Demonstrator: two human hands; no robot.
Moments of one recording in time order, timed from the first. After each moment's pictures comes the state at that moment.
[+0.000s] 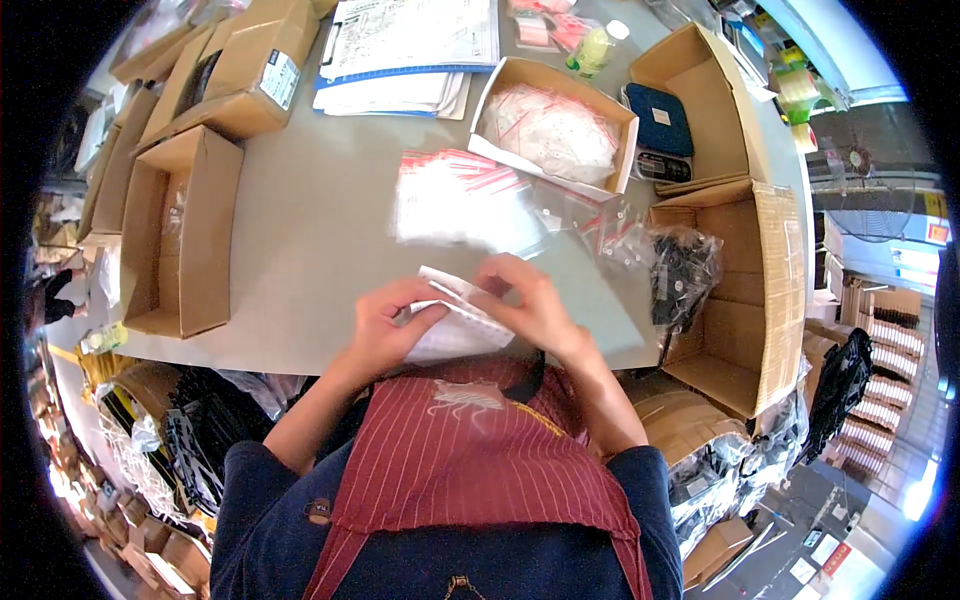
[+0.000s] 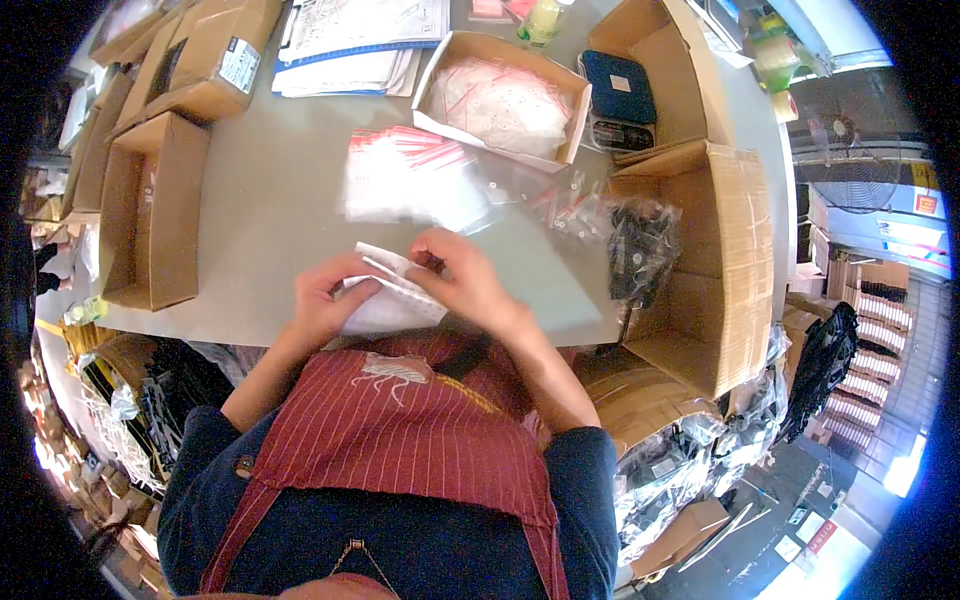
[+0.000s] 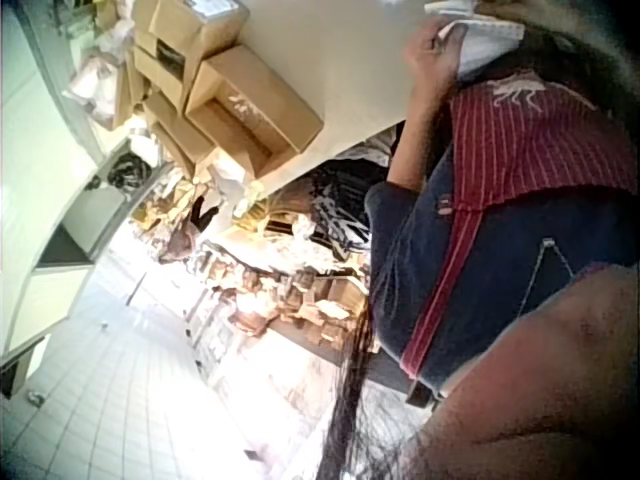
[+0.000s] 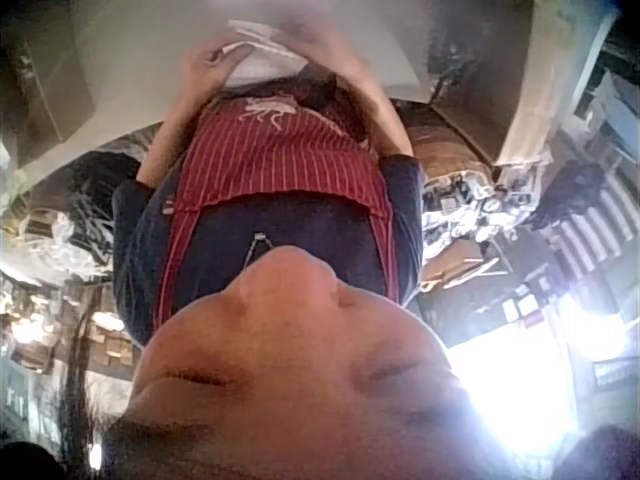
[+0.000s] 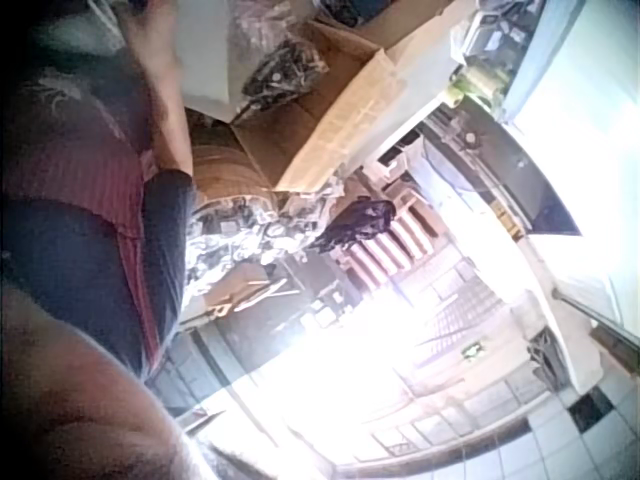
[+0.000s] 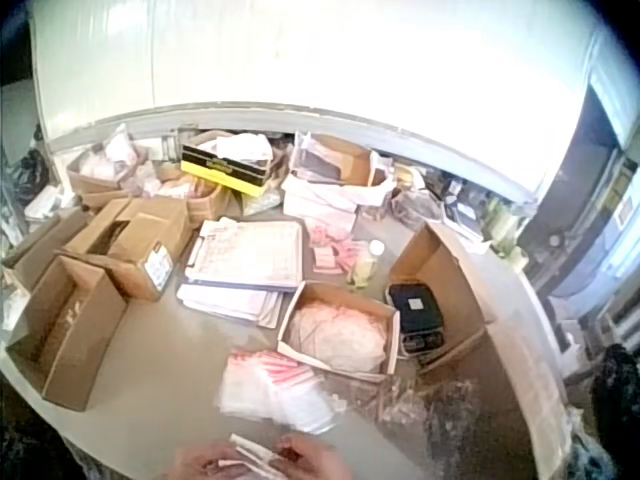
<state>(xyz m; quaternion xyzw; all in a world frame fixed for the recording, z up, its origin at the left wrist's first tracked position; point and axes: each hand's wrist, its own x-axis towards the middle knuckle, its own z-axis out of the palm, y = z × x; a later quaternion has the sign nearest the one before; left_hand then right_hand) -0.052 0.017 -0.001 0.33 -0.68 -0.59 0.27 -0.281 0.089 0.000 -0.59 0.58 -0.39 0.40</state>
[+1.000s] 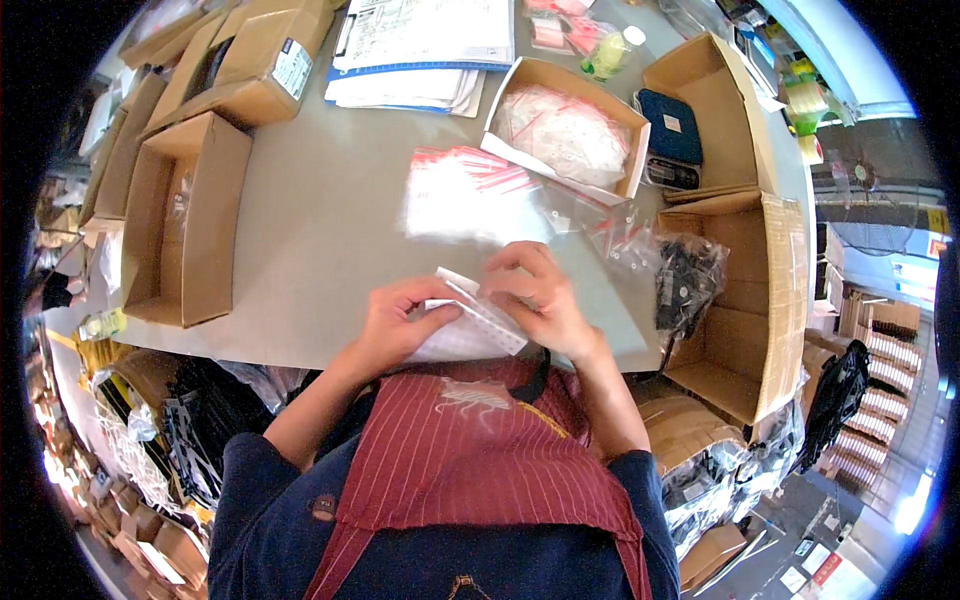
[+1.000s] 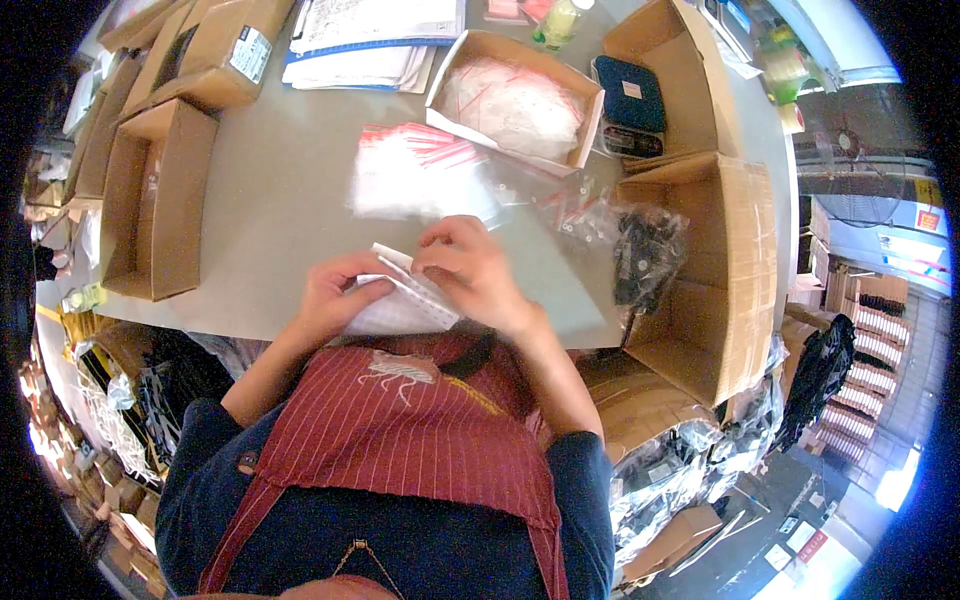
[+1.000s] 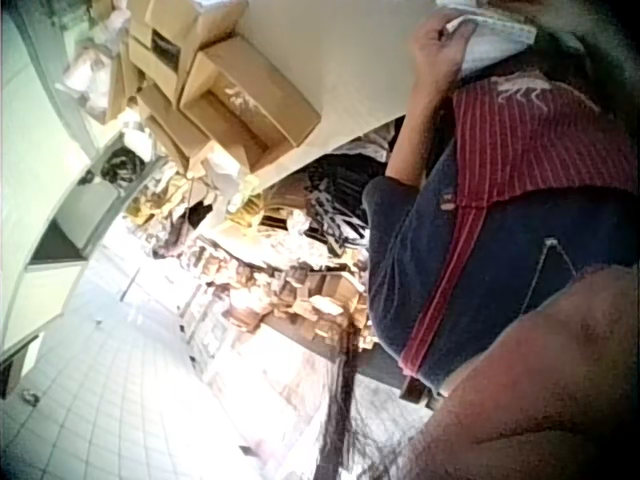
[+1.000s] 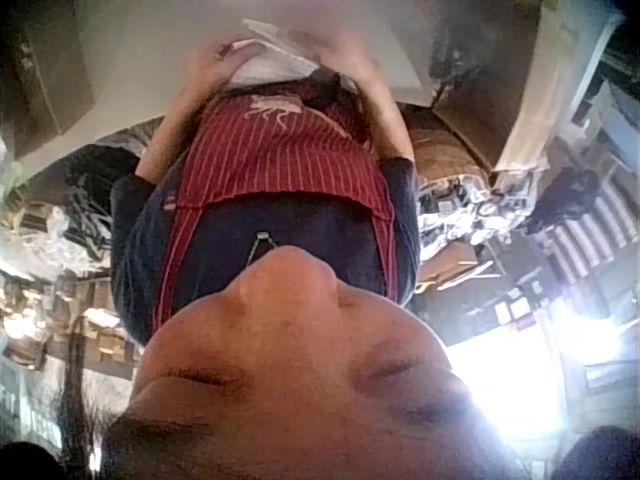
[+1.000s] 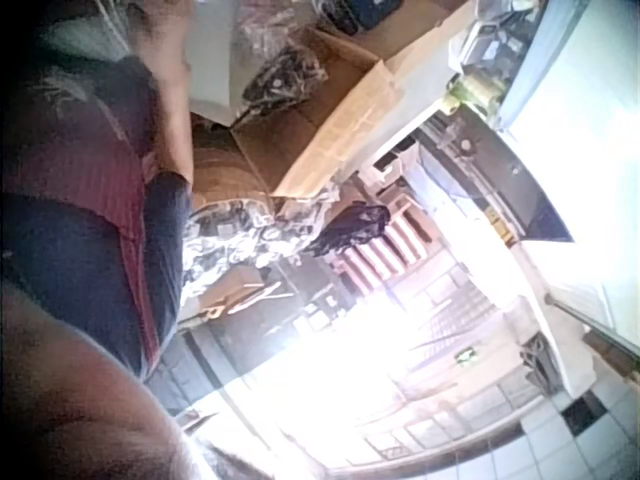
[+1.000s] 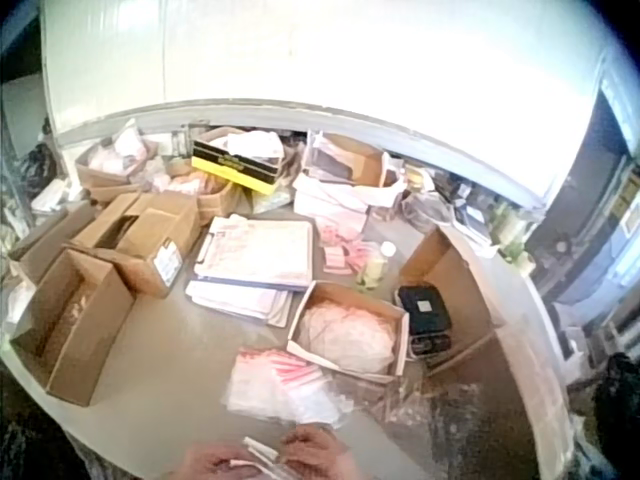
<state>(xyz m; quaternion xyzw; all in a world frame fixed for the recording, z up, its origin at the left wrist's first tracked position) -0.053 0.015 0.001 0.33 -0.65 -0.65 0.24 -0.289 0.082 0.019 -0.69 0.53 -0.40 0.29</state>
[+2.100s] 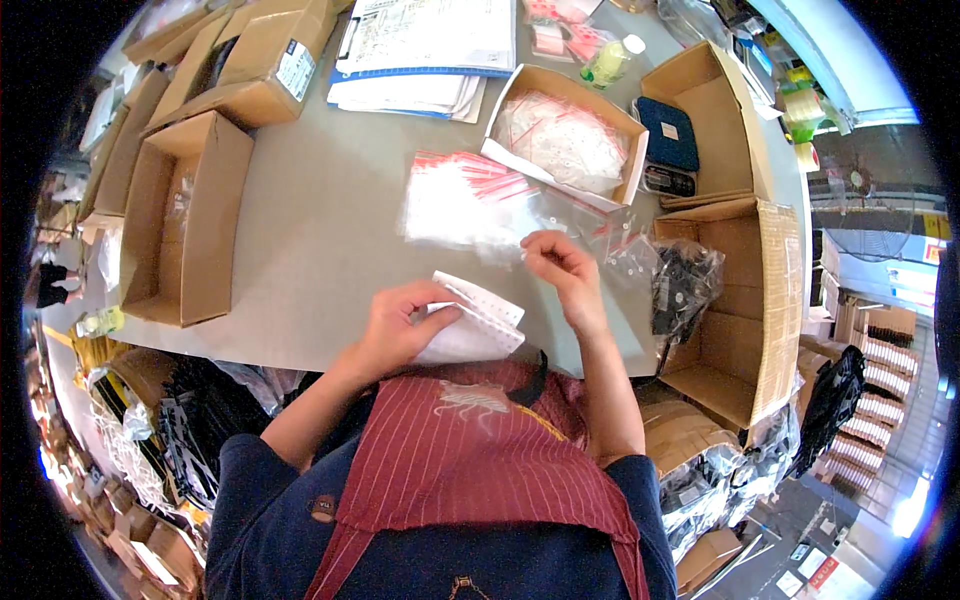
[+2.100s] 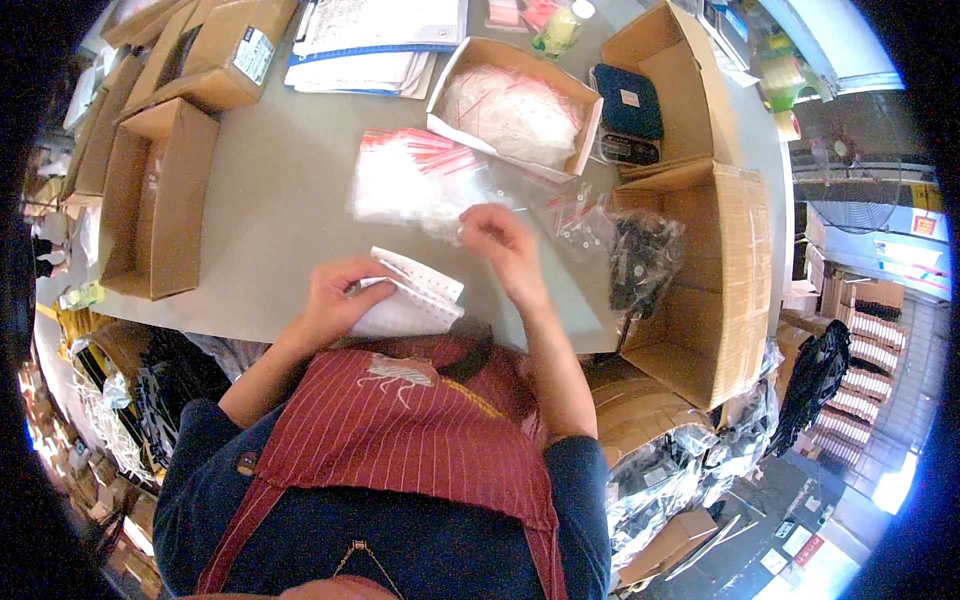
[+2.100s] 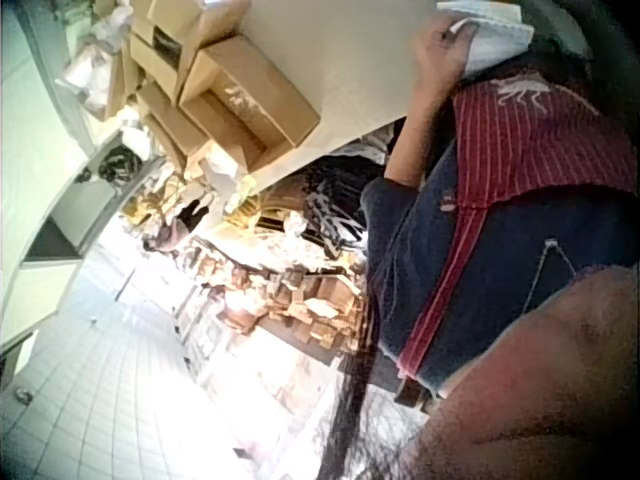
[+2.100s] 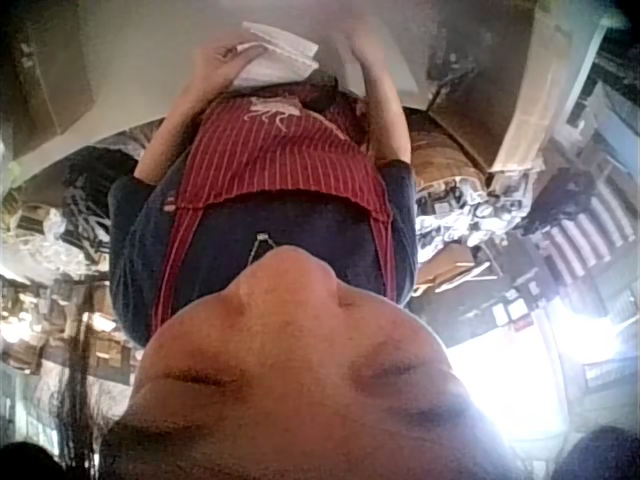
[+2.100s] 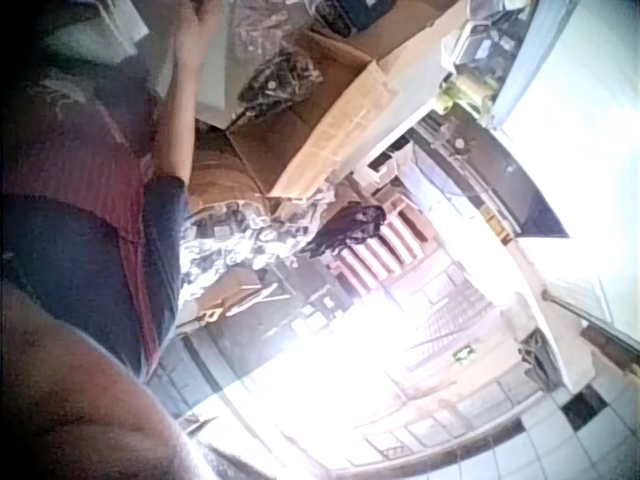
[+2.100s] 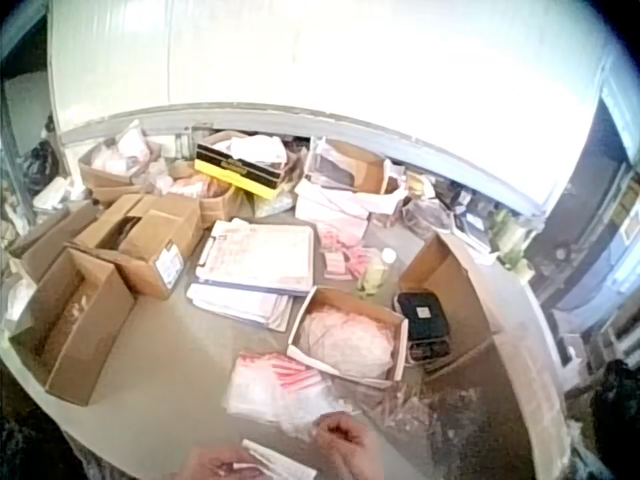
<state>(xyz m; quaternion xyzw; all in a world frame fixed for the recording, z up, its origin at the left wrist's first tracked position) -0.057 0.017 -0.005 0.33 -0.68 -0.61 0.25 -0.323 0.081 -0.025 -0.33 0.54 -0.54 0.55</state>
